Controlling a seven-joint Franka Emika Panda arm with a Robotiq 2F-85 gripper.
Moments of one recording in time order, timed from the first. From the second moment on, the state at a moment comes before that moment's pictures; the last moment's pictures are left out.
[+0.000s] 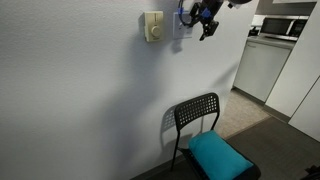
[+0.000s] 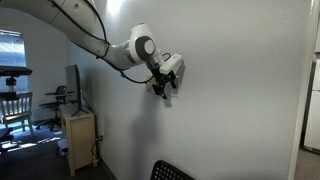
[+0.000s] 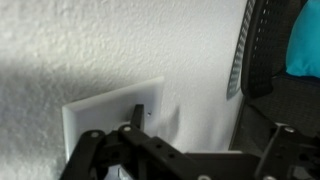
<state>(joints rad) 0.13 0.27 0.07 -1.58 -0.25 2.41 -1.29</state>
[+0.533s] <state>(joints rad) 0.14 0.16 0.07 -1.61 -0.31 2.30 -1.29</state>
